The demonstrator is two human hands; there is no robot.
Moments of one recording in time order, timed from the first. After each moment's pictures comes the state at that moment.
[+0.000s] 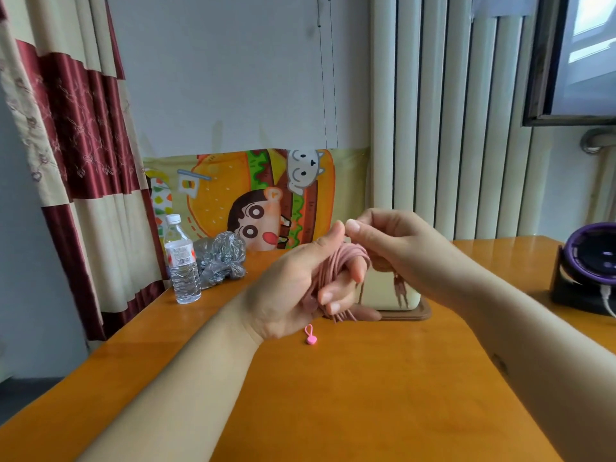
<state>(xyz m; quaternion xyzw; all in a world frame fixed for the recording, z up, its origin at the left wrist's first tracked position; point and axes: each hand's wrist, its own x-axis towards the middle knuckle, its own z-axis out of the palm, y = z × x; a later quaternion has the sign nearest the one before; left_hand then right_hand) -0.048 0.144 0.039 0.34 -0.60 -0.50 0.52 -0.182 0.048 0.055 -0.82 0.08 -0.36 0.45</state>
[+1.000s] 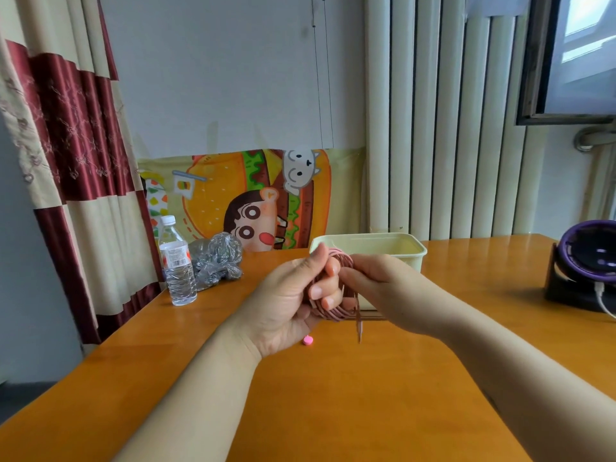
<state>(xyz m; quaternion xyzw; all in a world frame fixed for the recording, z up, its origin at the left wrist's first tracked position) -0.036 0.136 0.014 0.32 -0.50 -0.53 0.61 -0.176 0.050 0.023 -0.91 0.17 -0.28 0.26</state>
